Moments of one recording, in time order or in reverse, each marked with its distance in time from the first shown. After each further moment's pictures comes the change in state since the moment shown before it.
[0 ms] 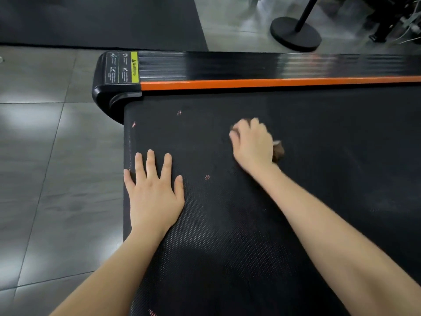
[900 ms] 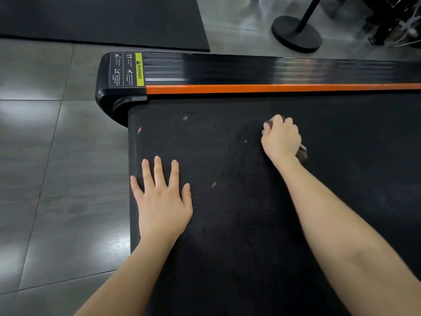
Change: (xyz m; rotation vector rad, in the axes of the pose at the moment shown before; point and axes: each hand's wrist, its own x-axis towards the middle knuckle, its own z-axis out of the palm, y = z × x) left_hand 0.002 0.001 -0.002 -0.021 -0.010 0.004; right_hand 0.039 0.046 -0.004 -0.056 -0.035 0.318
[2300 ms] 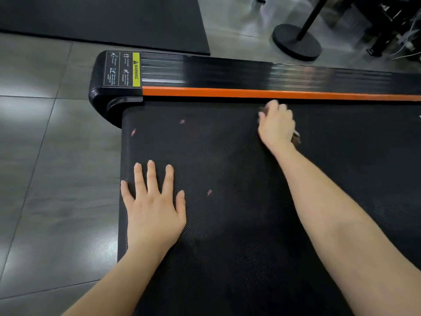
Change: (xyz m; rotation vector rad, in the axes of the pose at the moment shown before) left_hand -0.001 0.000 0.004 0.023 0.019 0.007; right_hand 0.053 -0.016 0.018 0.004 0.059 -0.117
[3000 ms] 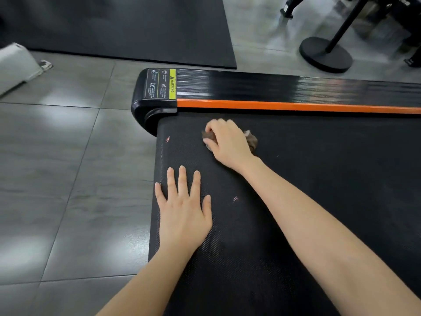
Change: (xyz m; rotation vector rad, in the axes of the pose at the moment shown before) left_hand 0.001 0.001 -0.005 -0.010 -0.022 -0.017; right_hand -0.063 -0.133 -0.011 0.402 -0.202 -0.635
